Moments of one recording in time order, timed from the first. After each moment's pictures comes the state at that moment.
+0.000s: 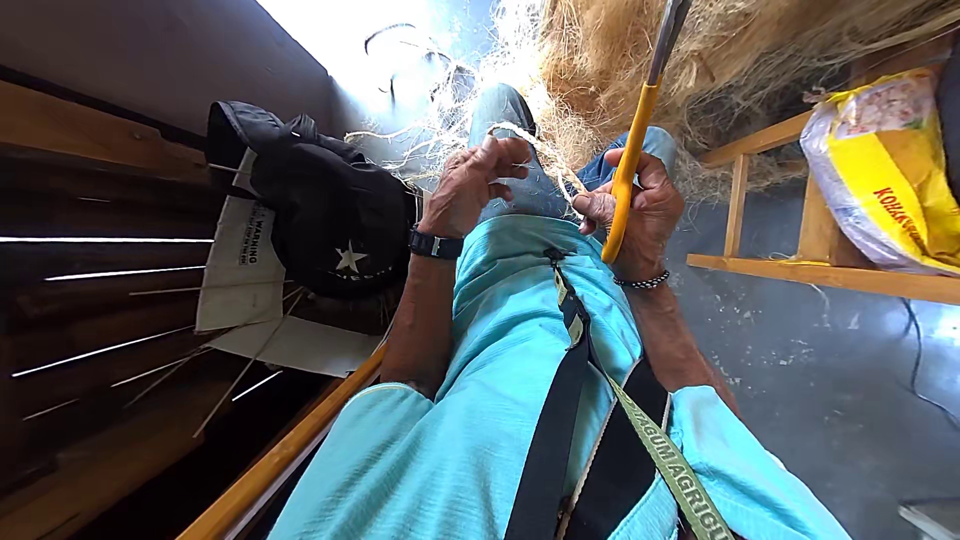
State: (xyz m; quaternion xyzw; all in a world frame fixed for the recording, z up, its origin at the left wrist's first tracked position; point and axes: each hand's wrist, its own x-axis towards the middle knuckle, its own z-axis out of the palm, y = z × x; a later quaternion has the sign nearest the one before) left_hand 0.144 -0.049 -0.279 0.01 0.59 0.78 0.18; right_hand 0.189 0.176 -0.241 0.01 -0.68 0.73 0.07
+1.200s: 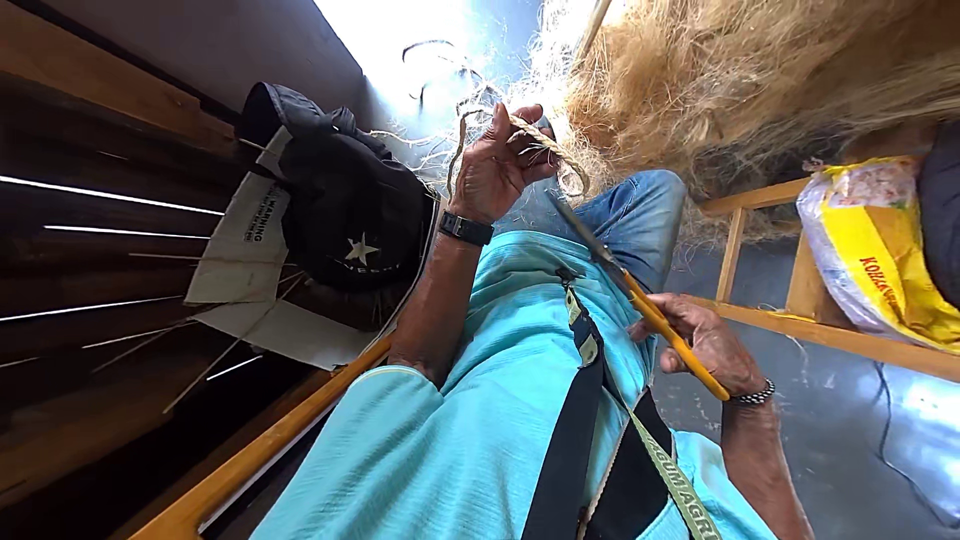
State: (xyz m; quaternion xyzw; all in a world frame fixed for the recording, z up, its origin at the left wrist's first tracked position) left_hand 0.118 -0.043 -0.265 0.00 0.28 0.95 0.10; right_hand 0.257 0.305 -0.225 0.11 -0.76 0.56 -0.32
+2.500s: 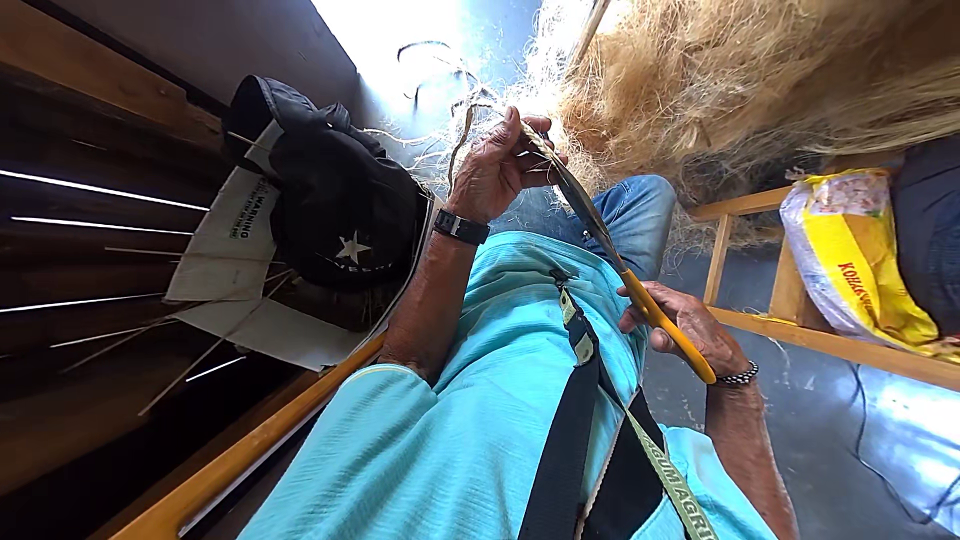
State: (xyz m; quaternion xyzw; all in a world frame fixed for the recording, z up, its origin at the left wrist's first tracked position) left_hand 0.118 -0.043 -0.267 0.04 0.31 0.94 0.12; right_hand 0.237 0.298 -0.225 0.14 -0.76 0.53 -0.34
